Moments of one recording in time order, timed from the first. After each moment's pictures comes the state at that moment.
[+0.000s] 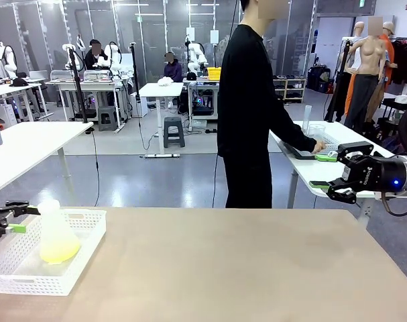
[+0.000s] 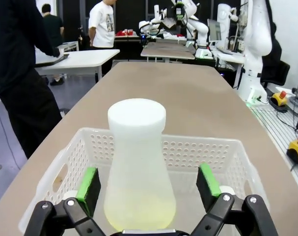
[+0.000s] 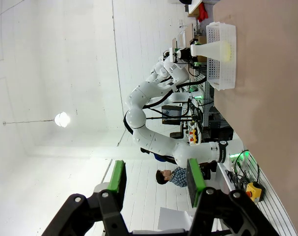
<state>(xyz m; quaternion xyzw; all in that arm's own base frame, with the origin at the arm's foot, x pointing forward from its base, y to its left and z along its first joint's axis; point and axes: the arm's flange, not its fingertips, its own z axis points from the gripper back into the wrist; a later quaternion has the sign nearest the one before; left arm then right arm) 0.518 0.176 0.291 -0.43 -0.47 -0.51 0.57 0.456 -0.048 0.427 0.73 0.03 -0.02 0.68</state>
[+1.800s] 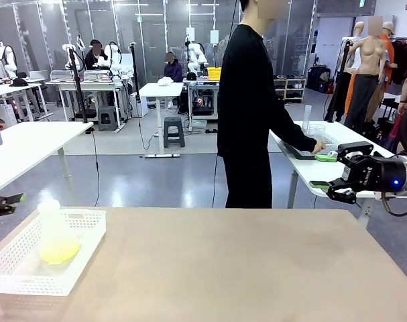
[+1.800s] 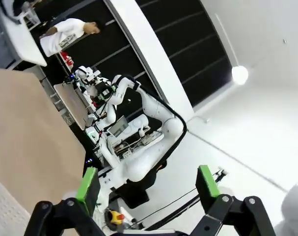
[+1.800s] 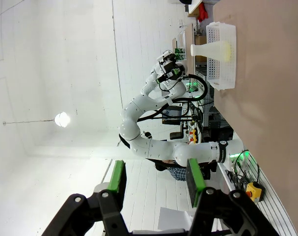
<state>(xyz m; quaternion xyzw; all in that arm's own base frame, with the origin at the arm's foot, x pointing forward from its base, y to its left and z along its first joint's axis) 0.432 0.132 0.369 -0.78 -0.20 -0.14 0.57 0.456 -0.048 0.427 0.73 0.03 -0.02 0.68</state>
